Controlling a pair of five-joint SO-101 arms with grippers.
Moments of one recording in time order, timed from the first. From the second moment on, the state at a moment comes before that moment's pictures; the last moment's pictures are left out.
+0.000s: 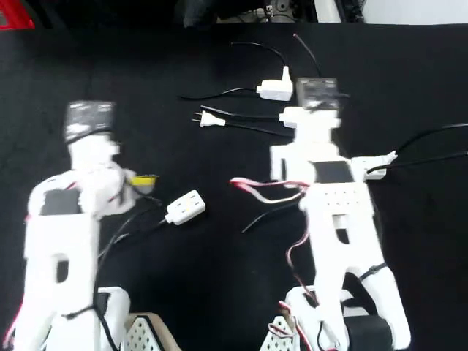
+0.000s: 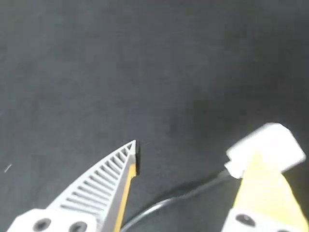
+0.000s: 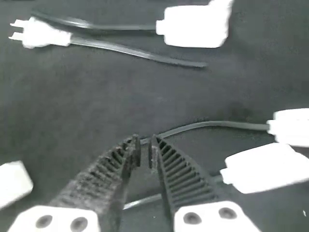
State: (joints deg) left arm -9.8 -45.9 49.5 62.7 -5.5; right arm -5.6 -28.4 44.0 50.4 -2.6
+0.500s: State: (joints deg) left arm -21.6 -71.5 76.4 62.7 -15.3; right arm -10.9 -12.6 28.7 48.5 42.2
